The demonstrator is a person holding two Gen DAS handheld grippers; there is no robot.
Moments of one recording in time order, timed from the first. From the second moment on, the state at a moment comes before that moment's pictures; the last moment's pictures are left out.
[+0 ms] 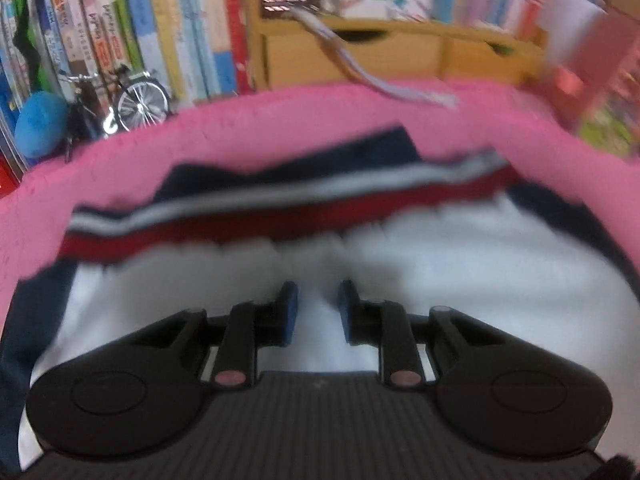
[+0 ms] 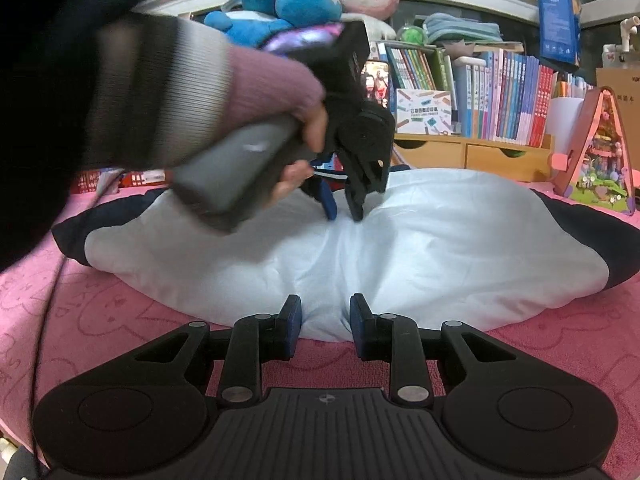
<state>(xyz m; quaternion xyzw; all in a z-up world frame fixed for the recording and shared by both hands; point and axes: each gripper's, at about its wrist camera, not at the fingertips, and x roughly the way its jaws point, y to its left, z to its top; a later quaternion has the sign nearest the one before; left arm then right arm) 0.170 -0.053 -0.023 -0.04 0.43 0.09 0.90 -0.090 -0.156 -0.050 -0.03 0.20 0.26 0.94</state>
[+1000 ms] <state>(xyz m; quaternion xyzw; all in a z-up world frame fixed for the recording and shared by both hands) 0.089 -0.101 -0.015 0.02 0.47 0.01 0.88 -0.095 -0.160 -0.052 -0.04 0.19 0.26 0.95</state>
